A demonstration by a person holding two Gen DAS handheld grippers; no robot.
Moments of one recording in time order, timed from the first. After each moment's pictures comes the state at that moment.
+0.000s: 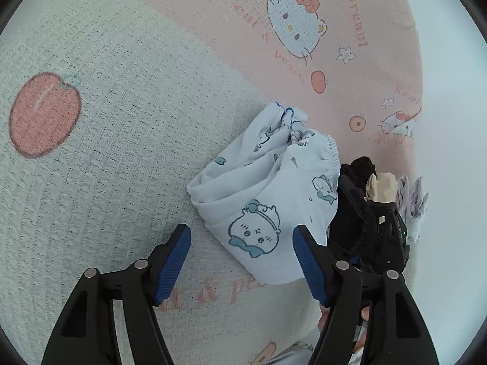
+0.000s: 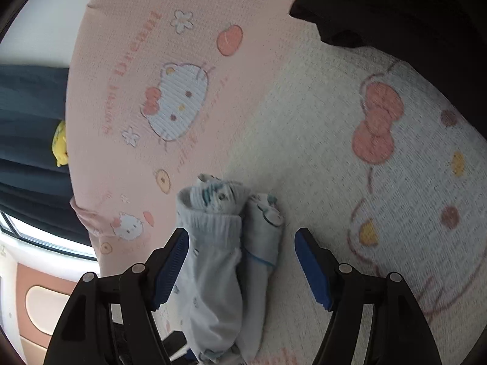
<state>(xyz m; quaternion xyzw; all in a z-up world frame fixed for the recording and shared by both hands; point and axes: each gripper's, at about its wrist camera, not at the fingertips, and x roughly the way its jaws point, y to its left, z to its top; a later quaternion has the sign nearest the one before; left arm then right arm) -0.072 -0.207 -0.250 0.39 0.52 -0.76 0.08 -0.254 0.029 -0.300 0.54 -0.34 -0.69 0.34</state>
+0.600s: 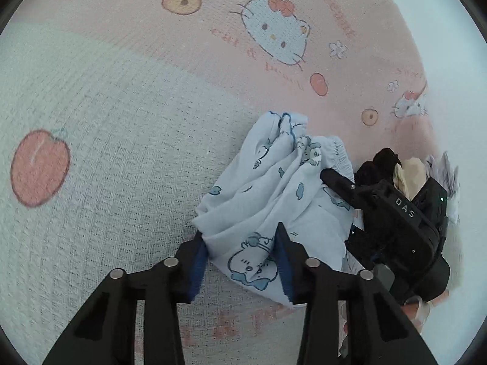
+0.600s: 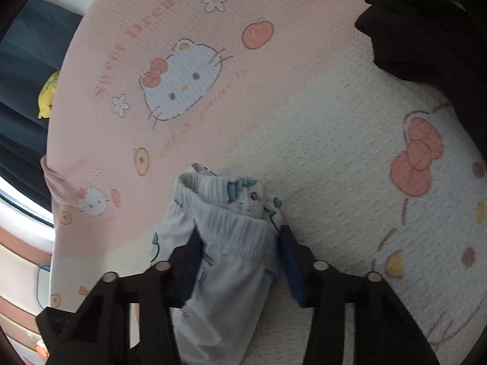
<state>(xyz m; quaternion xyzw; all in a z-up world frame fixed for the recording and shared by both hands) -0.089 -0.195 -0.241 0.39 0.41 -0.82 0.13 -0.241 -0.008 -0.297 0.52 -0.22 -0.75 0.33</state>
